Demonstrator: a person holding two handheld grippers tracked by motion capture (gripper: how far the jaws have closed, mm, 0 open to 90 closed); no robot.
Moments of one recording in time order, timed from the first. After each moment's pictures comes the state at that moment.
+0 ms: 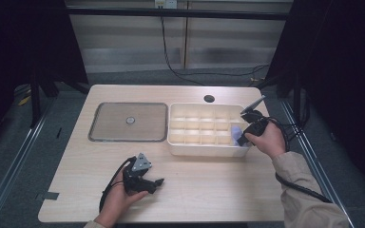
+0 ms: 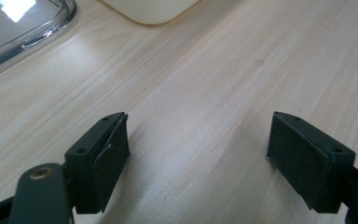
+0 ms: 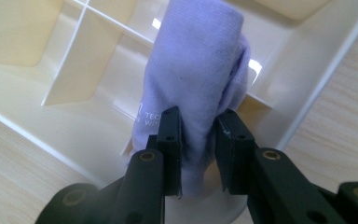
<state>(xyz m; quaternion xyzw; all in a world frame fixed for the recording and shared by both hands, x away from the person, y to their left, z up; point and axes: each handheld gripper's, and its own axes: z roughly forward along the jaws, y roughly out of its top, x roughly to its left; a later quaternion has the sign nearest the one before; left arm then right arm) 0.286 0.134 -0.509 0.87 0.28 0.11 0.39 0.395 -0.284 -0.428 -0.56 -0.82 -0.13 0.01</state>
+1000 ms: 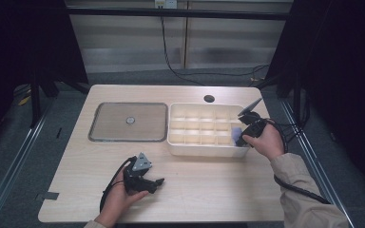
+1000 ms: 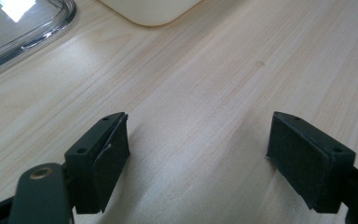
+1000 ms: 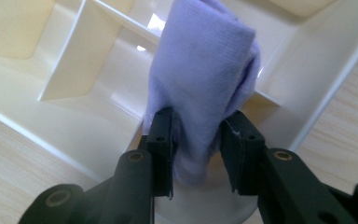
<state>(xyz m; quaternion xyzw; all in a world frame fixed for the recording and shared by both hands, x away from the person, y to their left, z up) 0.287 0.133 -0.509 0.87 0.28 0.11 0.39 0.392 -0.276 -0.428 -0.56 -0.82 -0.11 0.00</state>
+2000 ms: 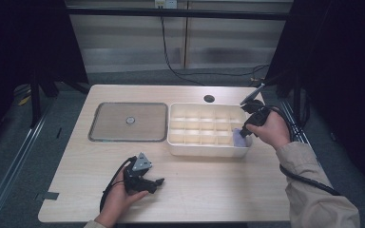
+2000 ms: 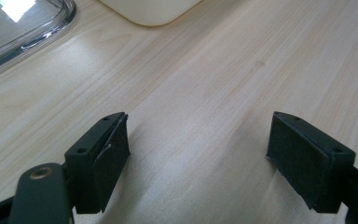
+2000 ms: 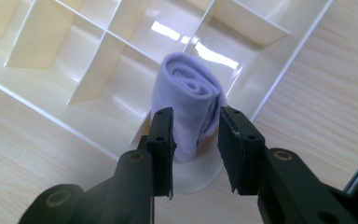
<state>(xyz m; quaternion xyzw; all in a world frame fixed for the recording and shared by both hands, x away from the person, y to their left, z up) 0.287 0.133 -0.508 0.87 0.27 0.11 0.39 0.403 -0.274 -0.382 -0.54 -0.83 -0.10 -0.02</state>
